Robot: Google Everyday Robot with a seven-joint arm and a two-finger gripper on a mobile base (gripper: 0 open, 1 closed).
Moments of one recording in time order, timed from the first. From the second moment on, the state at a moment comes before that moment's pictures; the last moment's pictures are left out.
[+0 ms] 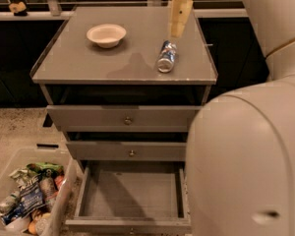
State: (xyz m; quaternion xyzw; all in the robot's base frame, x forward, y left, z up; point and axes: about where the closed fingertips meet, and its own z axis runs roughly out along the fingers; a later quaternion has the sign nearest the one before) arm 0.691 -0.082 1.011 -0.71 0.67 -0.05 0.22
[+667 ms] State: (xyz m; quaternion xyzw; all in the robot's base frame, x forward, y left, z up) arm 0.740 -0.101 0.968 -0.79 0.57 -0.05 0.24
